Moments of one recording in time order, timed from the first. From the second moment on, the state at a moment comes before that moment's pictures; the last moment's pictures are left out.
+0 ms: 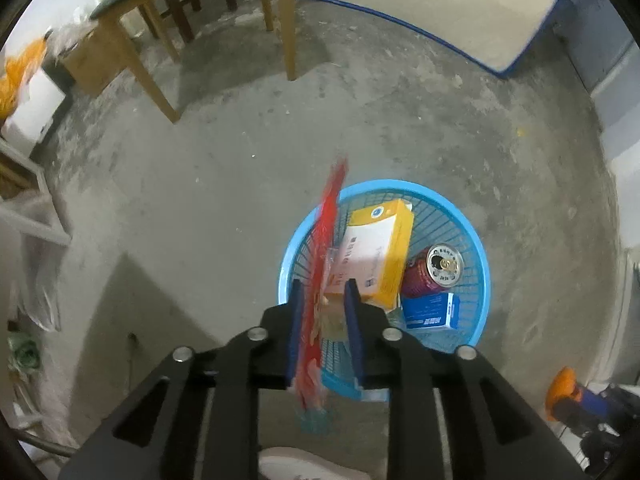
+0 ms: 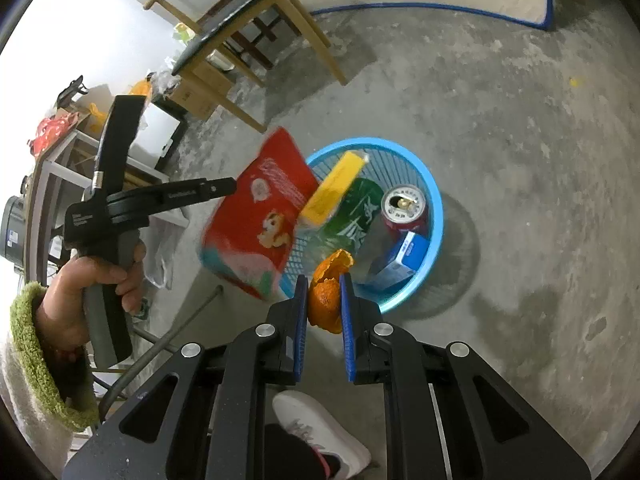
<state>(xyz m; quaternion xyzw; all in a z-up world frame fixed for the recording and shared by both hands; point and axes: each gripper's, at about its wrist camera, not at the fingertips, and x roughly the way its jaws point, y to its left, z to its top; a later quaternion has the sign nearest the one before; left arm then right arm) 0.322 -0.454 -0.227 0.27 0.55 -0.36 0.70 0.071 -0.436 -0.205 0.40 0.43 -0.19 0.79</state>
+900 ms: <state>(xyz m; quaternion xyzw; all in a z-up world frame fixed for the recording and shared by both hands) 0.206 -0.171 0.004 0.06 0.43 -0.38 0.82 0.105 -0.441 -0.188 0.38 0.40 -0.19 0.81</state>
